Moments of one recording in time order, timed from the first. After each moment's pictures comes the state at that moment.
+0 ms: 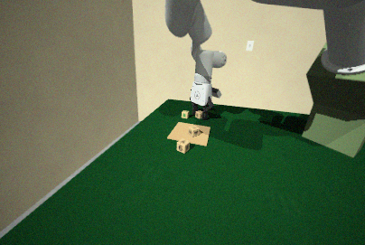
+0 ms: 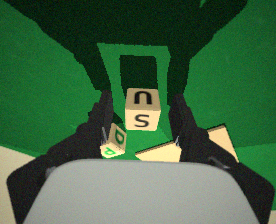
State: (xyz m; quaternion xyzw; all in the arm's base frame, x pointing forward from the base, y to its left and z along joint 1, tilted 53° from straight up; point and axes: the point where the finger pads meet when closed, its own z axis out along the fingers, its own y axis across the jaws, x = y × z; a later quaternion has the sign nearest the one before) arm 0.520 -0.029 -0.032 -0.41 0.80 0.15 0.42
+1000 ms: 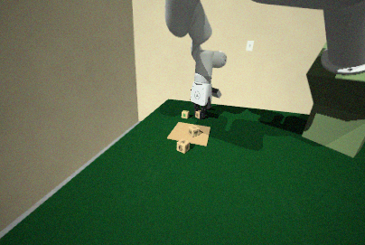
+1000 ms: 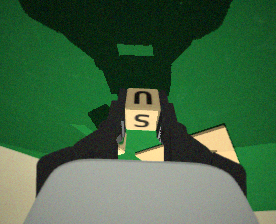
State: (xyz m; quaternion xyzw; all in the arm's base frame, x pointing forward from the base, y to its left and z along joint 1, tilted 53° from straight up) arm 0.520 -0.029 -0.032 -0.41 0.80 0.15 0.42
